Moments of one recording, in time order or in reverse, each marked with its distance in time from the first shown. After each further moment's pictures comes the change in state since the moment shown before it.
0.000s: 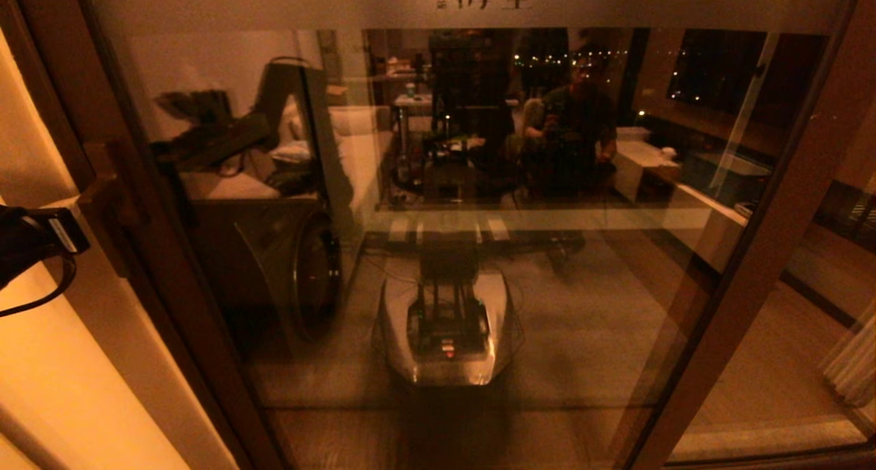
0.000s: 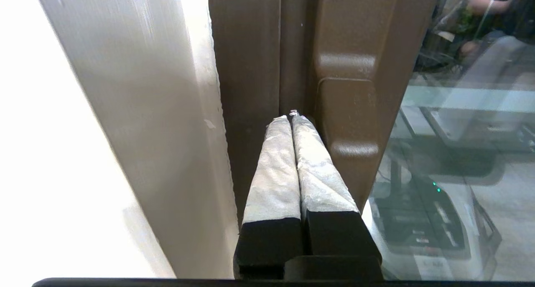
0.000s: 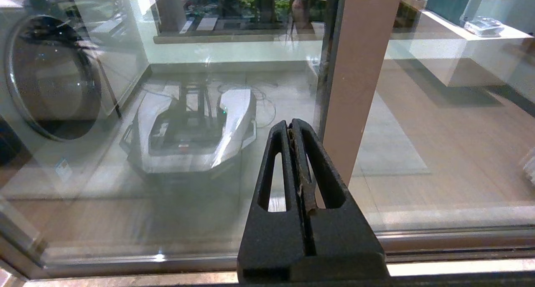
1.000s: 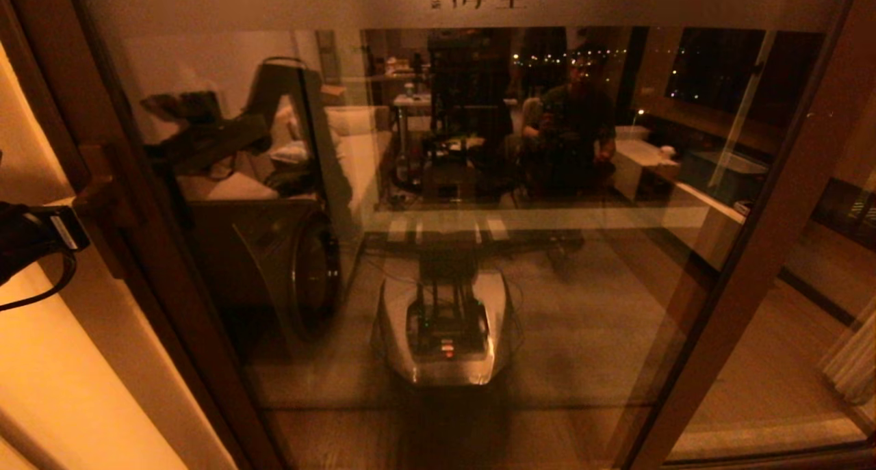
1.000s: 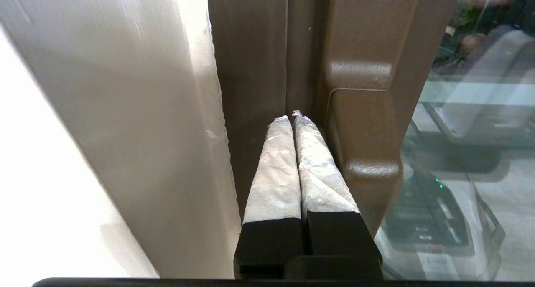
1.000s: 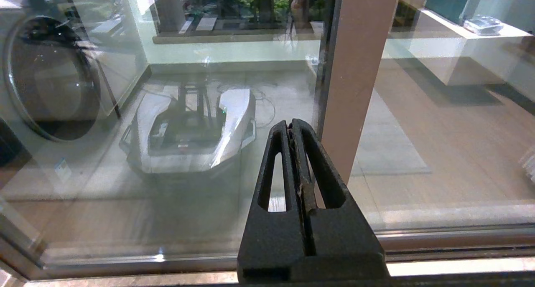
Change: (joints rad) left arm 0.071 0.047 -0.057 0.003 -0.011 -0.003; right arm 0.000 0.000 0.000 0.000 0.000 0.000
